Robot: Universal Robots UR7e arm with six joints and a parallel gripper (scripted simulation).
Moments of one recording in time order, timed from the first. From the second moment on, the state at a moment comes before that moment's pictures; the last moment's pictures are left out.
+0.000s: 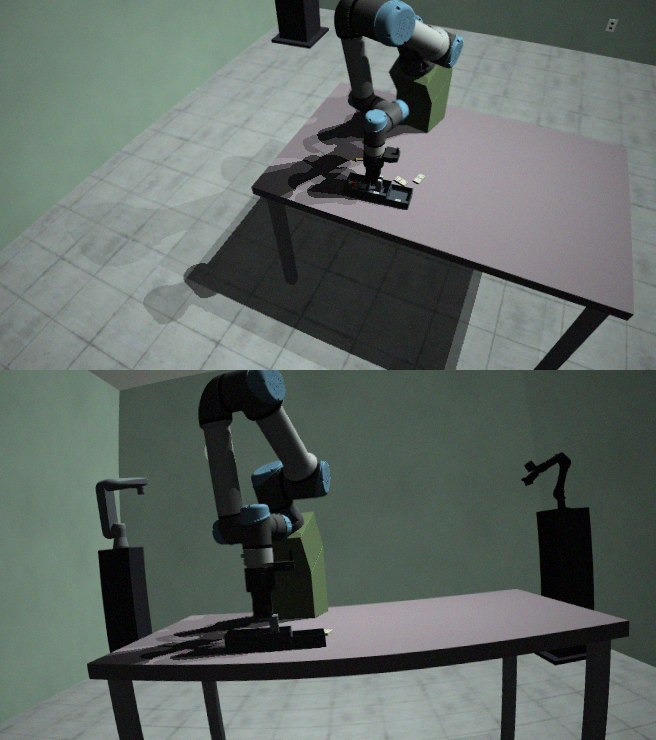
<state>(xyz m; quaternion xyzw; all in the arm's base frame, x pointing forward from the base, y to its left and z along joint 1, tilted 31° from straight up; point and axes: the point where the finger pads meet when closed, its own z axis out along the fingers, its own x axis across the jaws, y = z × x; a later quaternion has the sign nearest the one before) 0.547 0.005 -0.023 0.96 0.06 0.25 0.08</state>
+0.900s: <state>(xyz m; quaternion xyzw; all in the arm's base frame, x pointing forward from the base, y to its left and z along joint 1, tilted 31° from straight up) 0.548 0.005 -0.023 0.96 0.06 0.25 0.08</state>
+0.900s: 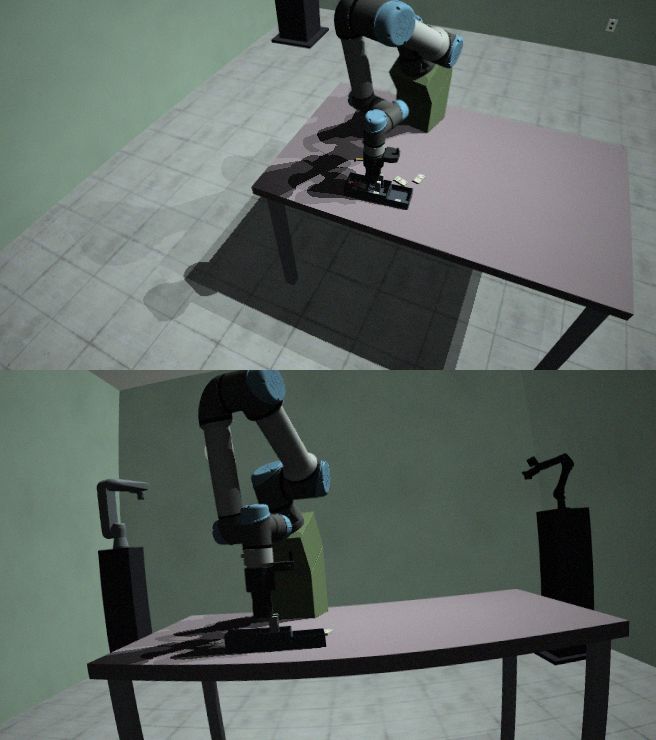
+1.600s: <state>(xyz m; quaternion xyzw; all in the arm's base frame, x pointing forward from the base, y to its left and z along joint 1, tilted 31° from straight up) 0.537 0.008 -0.004 0.96 0.06 0.25 0.08</state>
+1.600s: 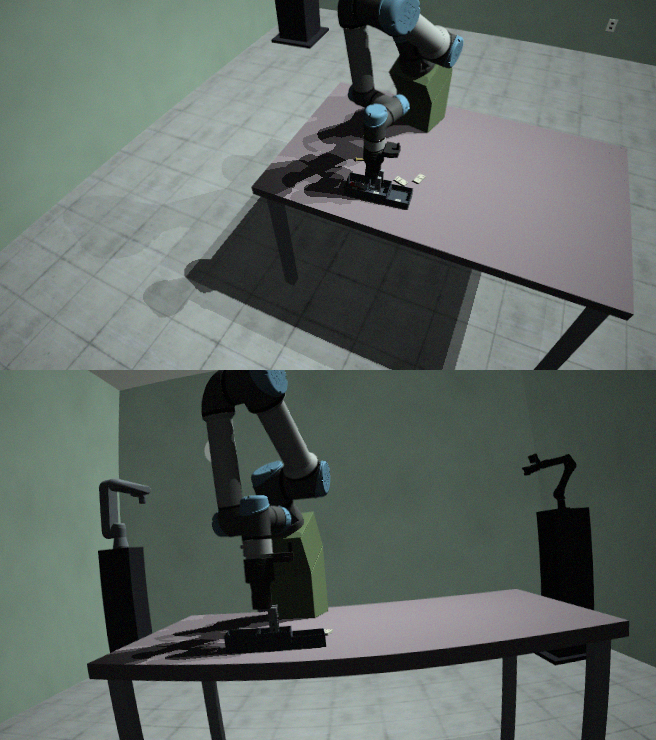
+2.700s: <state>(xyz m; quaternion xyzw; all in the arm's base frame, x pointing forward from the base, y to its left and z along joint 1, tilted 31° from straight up) 0.463 -0.053 -0.002 0.94 0.23 0.23 0.13</state>
